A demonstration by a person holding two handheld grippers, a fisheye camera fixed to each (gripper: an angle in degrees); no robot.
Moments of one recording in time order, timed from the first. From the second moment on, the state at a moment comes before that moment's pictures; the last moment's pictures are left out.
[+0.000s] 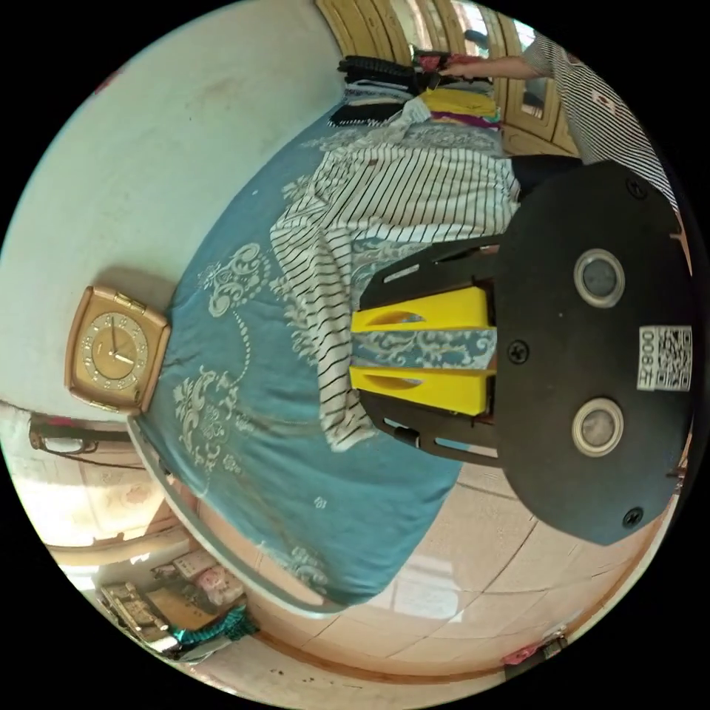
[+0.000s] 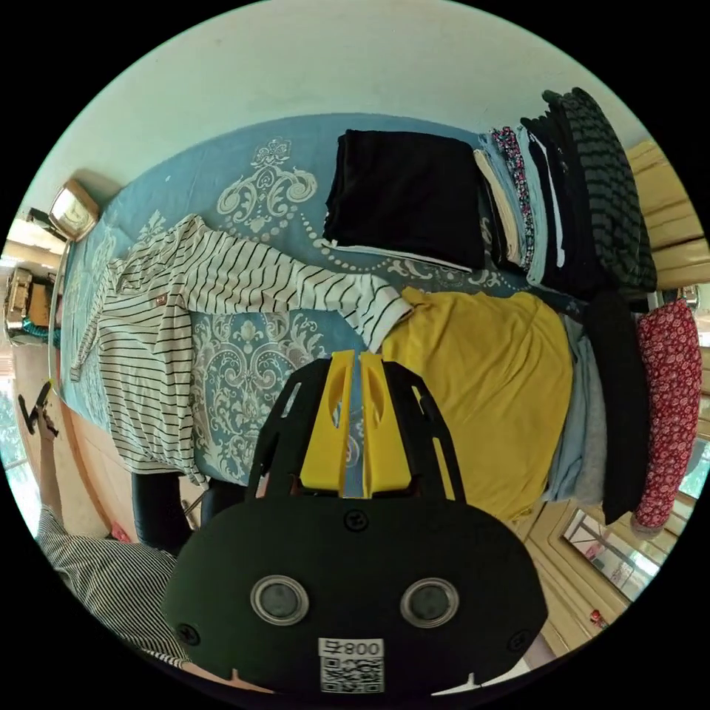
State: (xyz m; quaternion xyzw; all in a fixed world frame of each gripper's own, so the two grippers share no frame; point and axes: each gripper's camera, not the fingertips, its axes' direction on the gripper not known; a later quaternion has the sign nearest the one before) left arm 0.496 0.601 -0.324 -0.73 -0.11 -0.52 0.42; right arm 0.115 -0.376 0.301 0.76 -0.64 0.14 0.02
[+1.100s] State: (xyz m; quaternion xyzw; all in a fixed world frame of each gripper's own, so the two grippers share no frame) left arm 0.736 0.561 -0.374 -0.65 0.09 -0.67 0.35; right arm -0.098 -0.228 0.039 0.85 -0.51 -0.14 -0.05
